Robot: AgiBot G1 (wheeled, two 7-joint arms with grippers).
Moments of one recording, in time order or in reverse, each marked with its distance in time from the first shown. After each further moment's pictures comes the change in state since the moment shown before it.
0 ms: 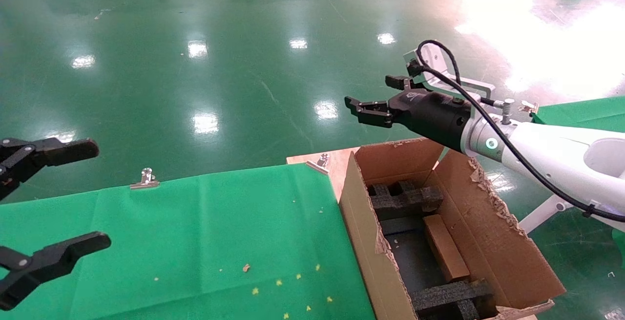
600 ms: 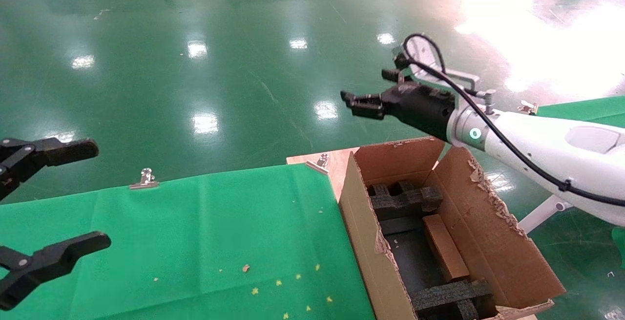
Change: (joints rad) left arm 0.000 0.000 0.000 0.000 0.000 0.000 0.000; right arm -0.194 -0.022 0.389 -0.022 0.227 -0.365 -0.332
